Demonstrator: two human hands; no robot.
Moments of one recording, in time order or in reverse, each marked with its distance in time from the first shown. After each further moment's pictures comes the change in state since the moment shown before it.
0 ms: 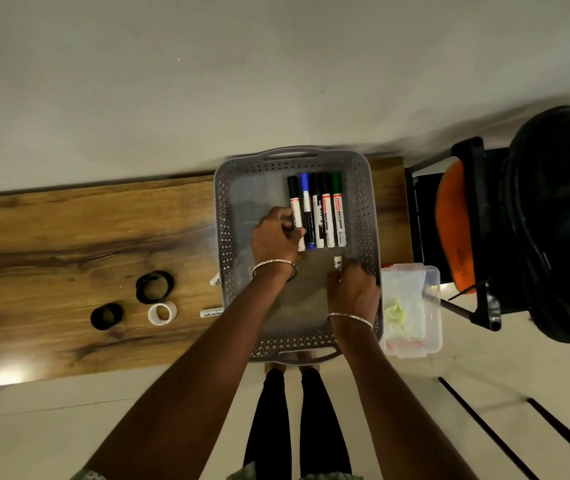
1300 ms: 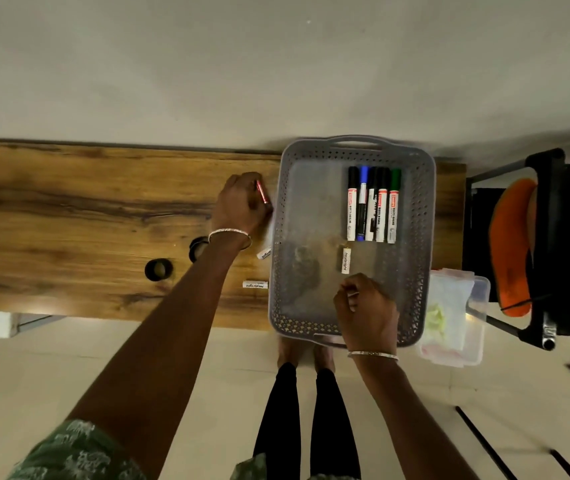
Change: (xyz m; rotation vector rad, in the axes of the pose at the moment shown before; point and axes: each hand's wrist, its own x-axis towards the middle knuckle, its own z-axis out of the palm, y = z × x) left_hand 0.027 -0.078 -0.126 0.288 0.107 0.117; right_hand -0.064 0.005 0.014 0.214 -0.003 -0.364
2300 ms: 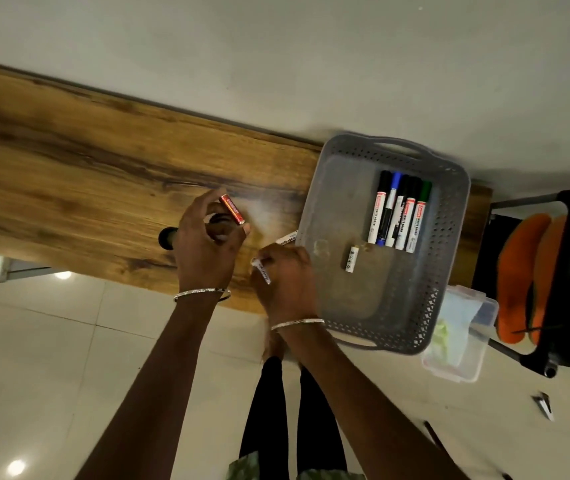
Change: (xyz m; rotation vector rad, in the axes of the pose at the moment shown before) left_hand -0.125 -0.037 -0.053 -0.394 0.402 -0.172; right_hand -0.012 -0.110 0.071 0.053 -0.199 -0.430
